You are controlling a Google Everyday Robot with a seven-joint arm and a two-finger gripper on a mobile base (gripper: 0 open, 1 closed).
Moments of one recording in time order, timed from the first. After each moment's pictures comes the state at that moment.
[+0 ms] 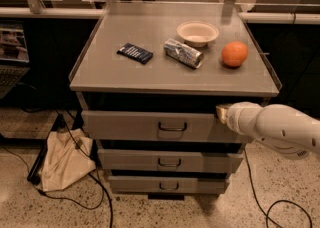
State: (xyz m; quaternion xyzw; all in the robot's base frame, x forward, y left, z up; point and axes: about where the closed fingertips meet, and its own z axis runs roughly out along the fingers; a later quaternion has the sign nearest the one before) arm 0.614 -0.221 0.697 -0.15 0.87 0.05 0.46
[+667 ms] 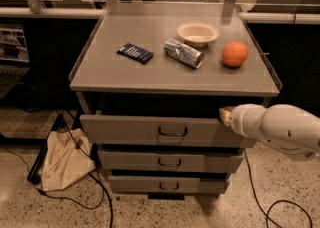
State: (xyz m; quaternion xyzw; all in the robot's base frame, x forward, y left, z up) arm 0.602 -0.228 0.696 -0.14 0.88 0.05 0.44
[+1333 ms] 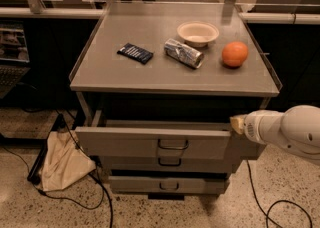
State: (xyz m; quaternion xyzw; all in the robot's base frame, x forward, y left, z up) arm 0.564 -0.252 0.698 -0.13 0.91 0.06 0.40
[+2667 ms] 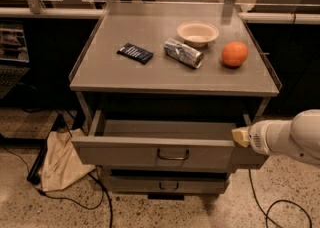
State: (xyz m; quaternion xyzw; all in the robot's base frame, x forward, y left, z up) arm 0.518 -0.253 0.680 -0.17 0.92 0.08 0.34
